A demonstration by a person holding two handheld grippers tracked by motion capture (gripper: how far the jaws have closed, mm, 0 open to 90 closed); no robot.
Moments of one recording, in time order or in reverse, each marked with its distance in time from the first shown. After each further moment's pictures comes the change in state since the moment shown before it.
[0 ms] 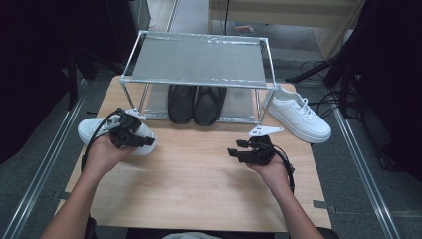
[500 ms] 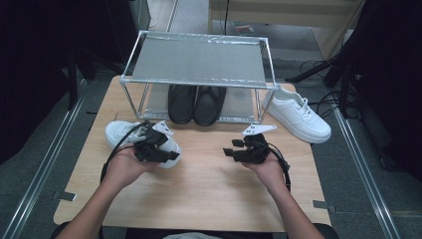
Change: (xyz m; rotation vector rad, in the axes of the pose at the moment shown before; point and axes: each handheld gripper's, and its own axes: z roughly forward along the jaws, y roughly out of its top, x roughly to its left) left arm -0.080 0.019 0.015 0.007 -0.099 0.171; right arm 0.004 0.006 0.011 0.028 0.011 -0.018
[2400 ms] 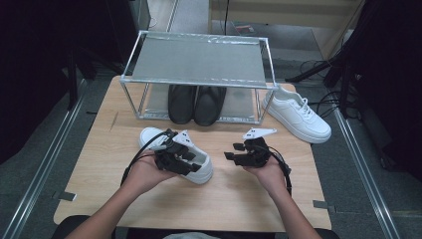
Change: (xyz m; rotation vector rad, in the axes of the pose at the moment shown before) left arm -0.025 0.010 0.022 -0.073 -0.080 0.077; right arm 0.003 -0.009 0.000 0.023 -0.009 -0.003
